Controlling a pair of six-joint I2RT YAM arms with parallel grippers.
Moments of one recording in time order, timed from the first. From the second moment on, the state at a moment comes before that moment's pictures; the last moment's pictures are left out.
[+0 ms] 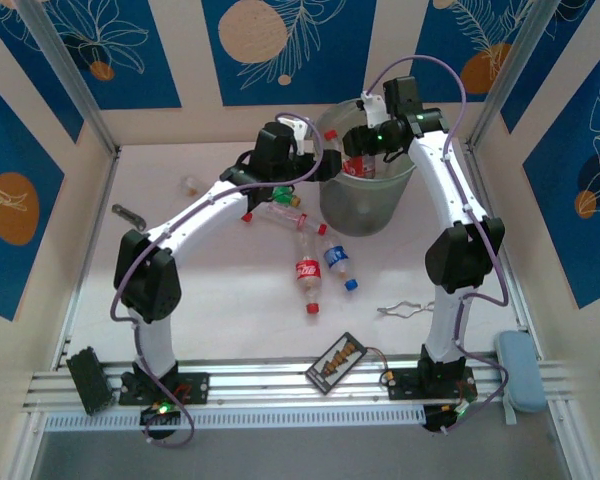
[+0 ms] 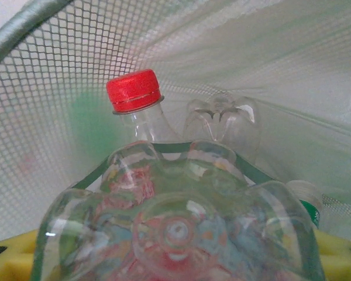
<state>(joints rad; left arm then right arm) -0.64 1.90 1.73 -0.23 0.16 -0.45 0.21 2.00 2.15 -1.01 -0.27 -0.06</state>
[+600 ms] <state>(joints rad) -0.64 1.92 1.74 -0.22 0.17 -0.47 0.21 2.02 2.12 -1.04 -0.35 -0.07</state>
